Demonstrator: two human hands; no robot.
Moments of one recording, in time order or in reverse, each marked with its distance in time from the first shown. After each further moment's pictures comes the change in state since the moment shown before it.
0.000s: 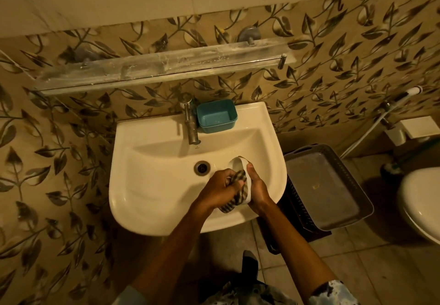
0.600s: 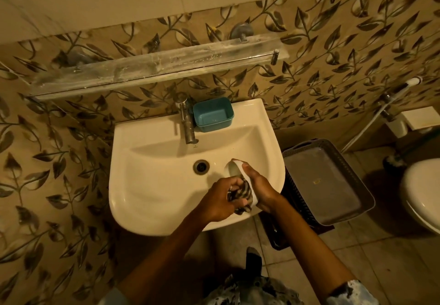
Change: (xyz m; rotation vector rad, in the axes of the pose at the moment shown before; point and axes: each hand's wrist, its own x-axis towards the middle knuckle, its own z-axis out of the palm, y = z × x) left_hand -0.008 -0.017 0.013 0.135 -0.097 0.241; right_hand -0.011 -0.021 -0.013 -0.095 -0.114 0.022
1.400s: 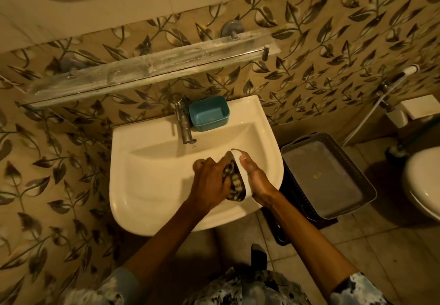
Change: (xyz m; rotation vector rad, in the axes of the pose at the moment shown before) left_hand 0.019 0.002 -0.015 0.648 0.356 0.151; right_hand -0.009 -0.013 0.011 -0.026 0.034 -0.082
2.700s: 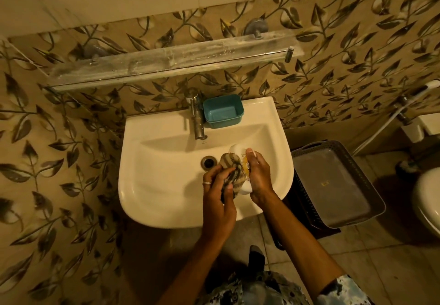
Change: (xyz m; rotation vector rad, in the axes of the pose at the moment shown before) left_hand -0.062 0.031 0.002 -0.749 0.476 -0.223; right_hand 0.023 0.016 0.024 0.017 0.211 -0.105
